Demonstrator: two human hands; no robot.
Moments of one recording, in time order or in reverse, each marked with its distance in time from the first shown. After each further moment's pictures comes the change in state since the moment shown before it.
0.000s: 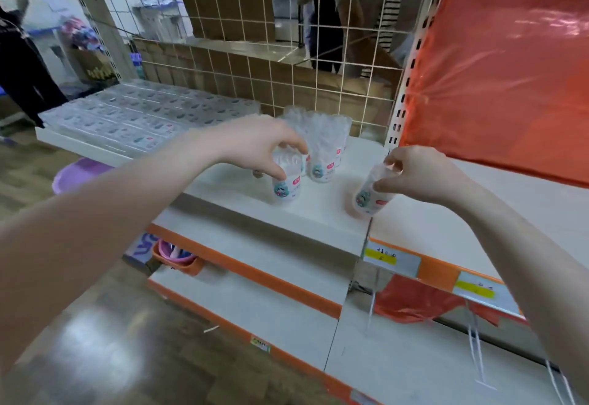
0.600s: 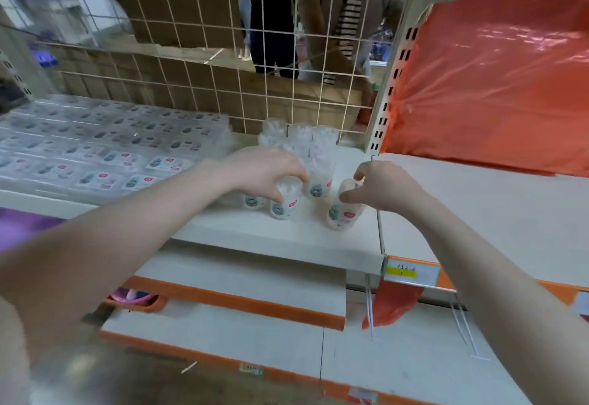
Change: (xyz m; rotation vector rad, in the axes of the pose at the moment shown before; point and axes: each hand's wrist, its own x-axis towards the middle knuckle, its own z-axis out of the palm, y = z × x) left_hand 0.058 -0.067 0.041 0.083 -0.047 0.324; right_hand 0.037 -0.071 0.029 -0.072 -0.111 0.303
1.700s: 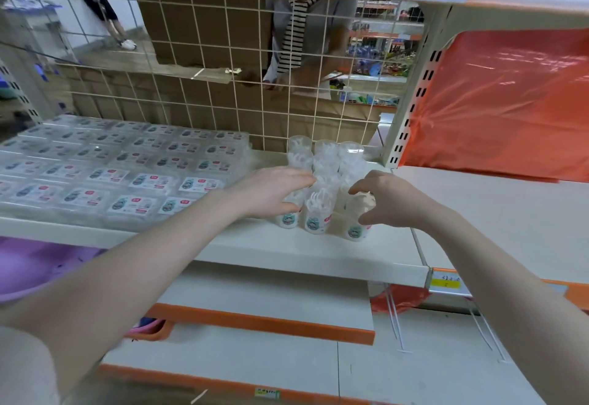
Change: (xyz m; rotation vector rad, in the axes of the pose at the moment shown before) left_hand -0.035 -0.058 0.029 -0.091 0.185 0.052; right_hand 0.006 -0.052 0.009 -0.057 -0.016 -0.196
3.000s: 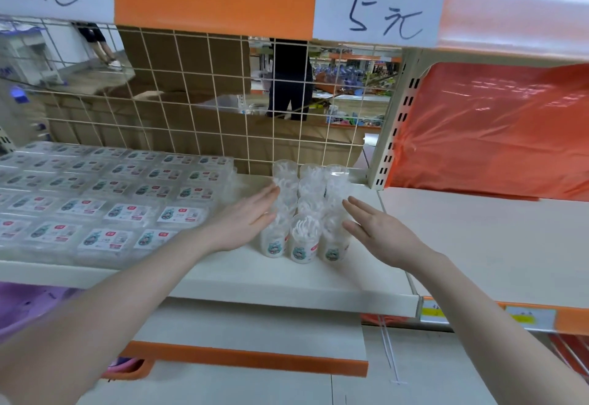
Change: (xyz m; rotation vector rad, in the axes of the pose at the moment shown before) left_hand -0.002 -0.025 0.027 -0.247 -0.002 -0.204; right_hand 0.001 0.030 0.032 0.079 0.092 0.011
